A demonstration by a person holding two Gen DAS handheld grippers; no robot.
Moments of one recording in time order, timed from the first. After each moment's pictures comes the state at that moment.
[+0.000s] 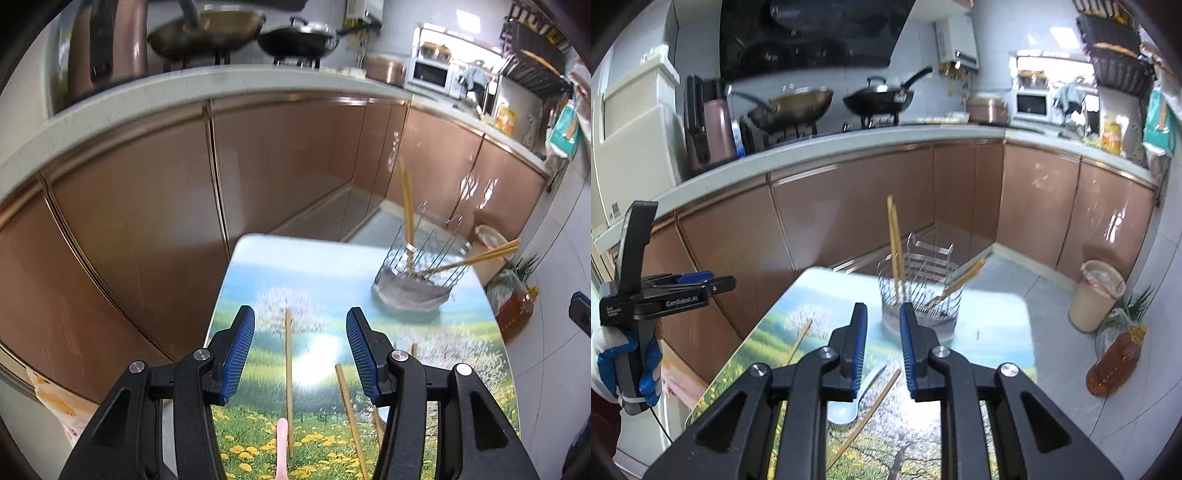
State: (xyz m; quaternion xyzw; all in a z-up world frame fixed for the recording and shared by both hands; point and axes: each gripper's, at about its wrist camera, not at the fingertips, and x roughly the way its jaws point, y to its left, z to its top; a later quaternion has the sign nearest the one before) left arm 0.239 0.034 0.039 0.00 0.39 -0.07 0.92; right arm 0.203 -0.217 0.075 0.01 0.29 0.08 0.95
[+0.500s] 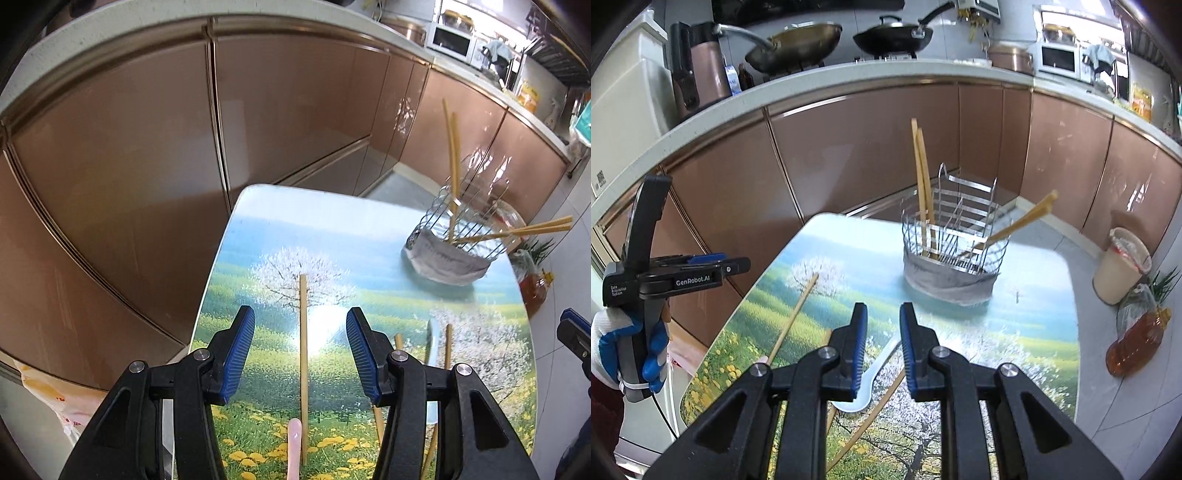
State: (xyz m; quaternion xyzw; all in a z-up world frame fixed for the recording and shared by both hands) left arm 0.285 0.043 -0.026 0.00 0.46 -0.06 0.88; right arm 0.258 -0.198 0.010 0.01 0.38 0.10 0.92
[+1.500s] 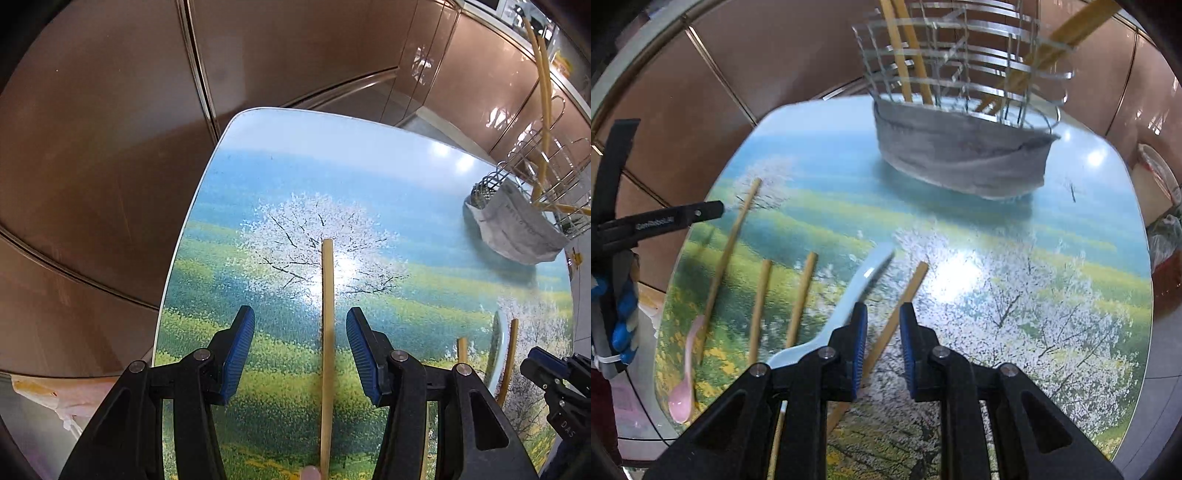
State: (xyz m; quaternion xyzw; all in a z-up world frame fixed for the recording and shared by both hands) left arm 0.359 0.041 -0.118 0.01 0.56 -0.04 0.82; right arm 0.337 -0.205 -0.125 0.04 0.55 0.10 0.83
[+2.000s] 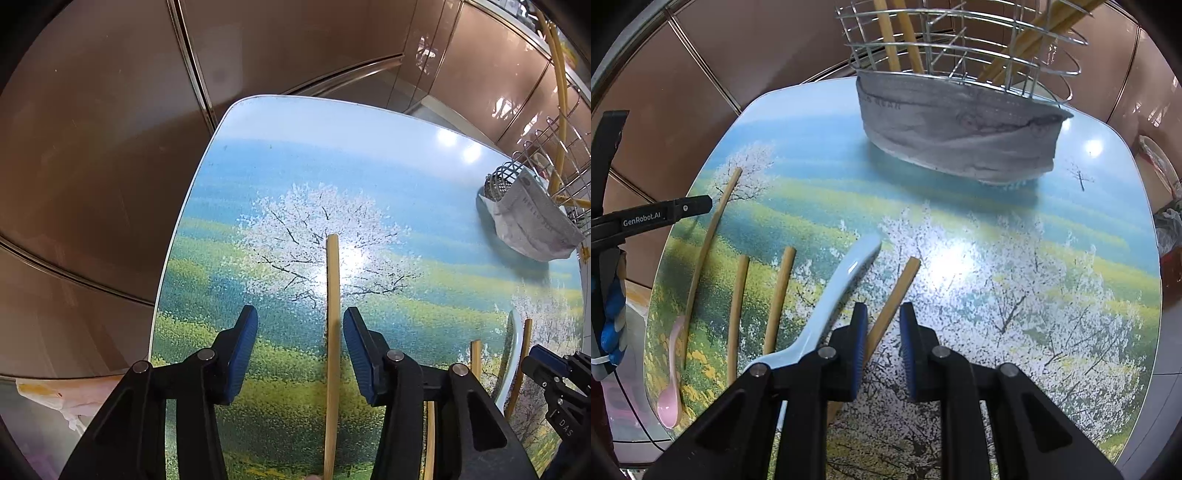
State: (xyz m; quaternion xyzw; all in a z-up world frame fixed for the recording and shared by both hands) left arm 0.373 0.038 -0.132 0.02 0.58 -0.03 0.81; right arm 0.349 -0.199 -0.146 0.04 0.57 0.09 0.82
